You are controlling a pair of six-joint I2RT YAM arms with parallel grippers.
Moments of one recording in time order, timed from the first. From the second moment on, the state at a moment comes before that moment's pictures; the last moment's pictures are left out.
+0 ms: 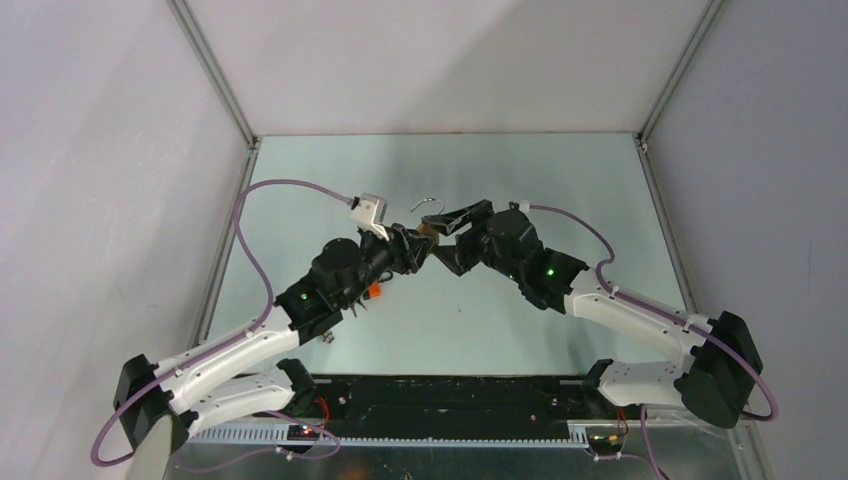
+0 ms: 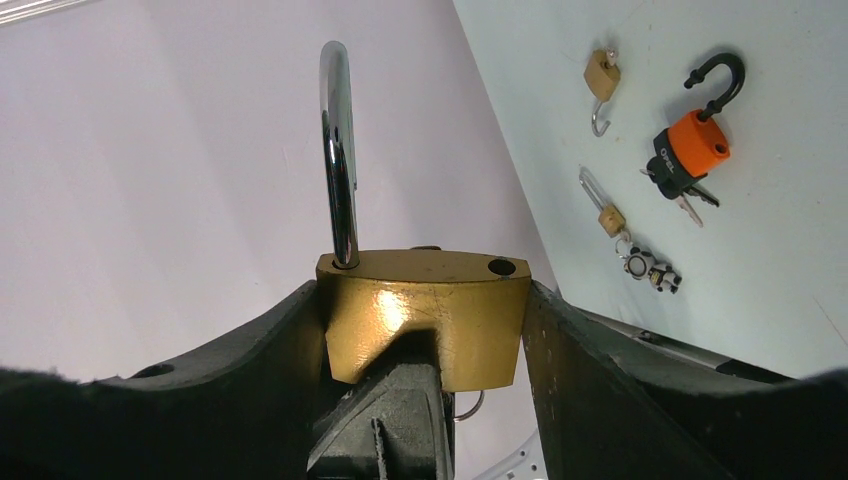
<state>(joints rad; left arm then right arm) -0.86 0.93 0.68 0.17 -0.21 -0.42 0.87 1.23 0.93 -0.03 0.10 1.73</state>
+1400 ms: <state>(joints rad) -0.72 0.96 0.73 -0.02 0.06 -0.34 0.70 0.92 0.93 -0.12 0.07 0.81</state>
